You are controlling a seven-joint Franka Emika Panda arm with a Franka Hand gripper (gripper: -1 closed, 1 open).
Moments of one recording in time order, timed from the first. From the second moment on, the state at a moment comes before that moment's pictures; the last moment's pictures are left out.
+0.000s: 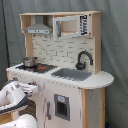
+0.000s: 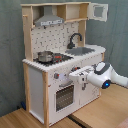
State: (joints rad) arm -0.79 -1.50 1.44 -2.45 -0.91 3.14 -0.15
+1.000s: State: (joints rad) arm -0.76 -1.47 1.44 -2.46 -0.91 3.09 0.19
